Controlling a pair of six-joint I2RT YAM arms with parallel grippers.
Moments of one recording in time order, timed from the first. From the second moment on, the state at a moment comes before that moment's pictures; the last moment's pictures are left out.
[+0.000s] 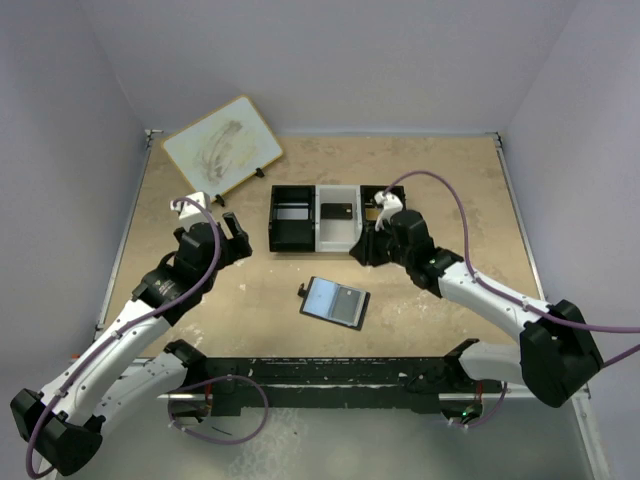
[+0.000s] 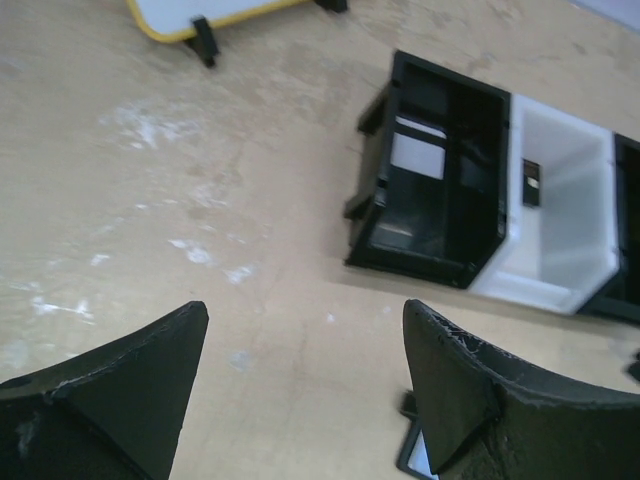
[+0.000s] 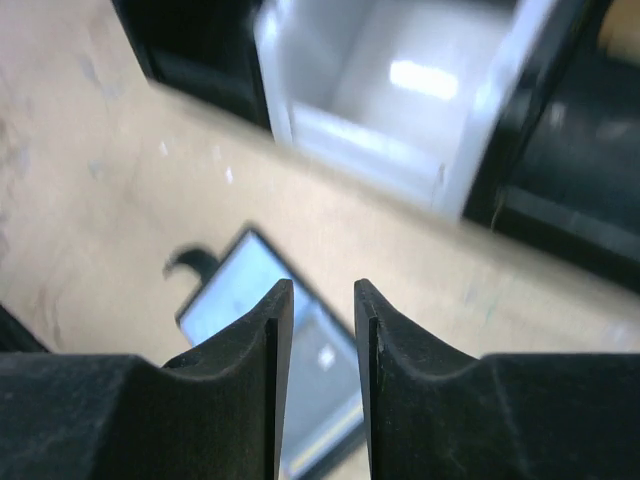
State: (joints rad) left arm -0.56 0.80 0.77 -0.52 -0.56 -0.61; right arm 0.58 1.25 0.74 -0.01 -0.10 0.34
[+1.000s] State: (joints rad) left arm -0.82 1.01 0.44 -0.17 -0.21 -0.88; right arm 0.58 1.16 0.32 0.16 -0.29 0.81
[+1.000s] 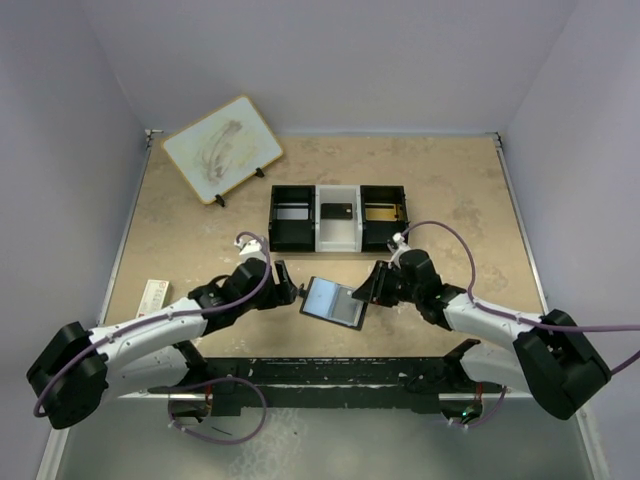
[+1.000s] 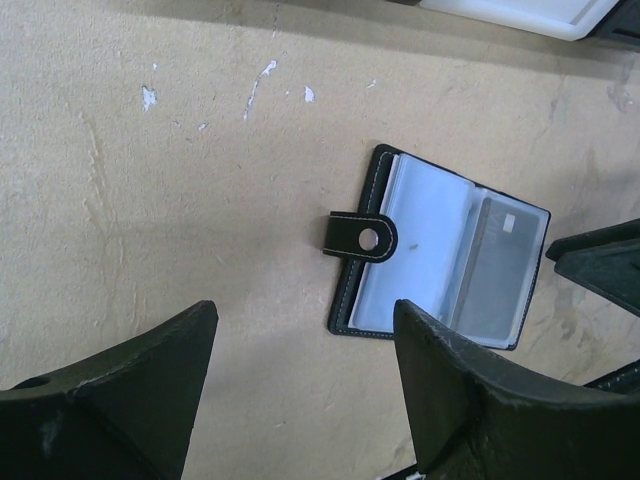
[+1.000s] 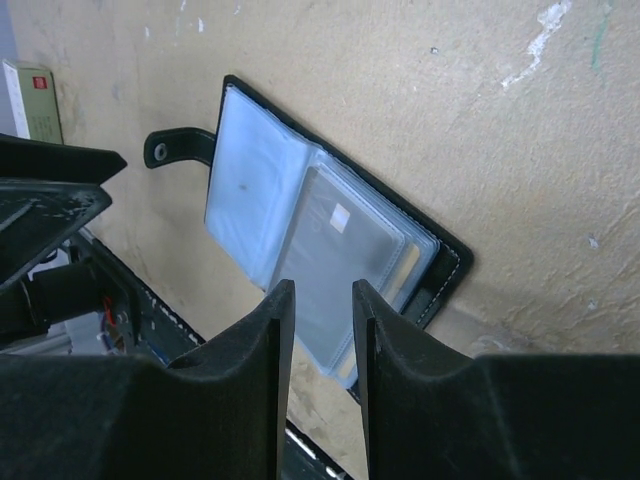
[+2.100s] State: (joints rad) left arm -0.98 1.37 0.55 -0.09 -0.30 -0.88; right arm 0.58 1.21 0.20 0.35 -0.28 1.05
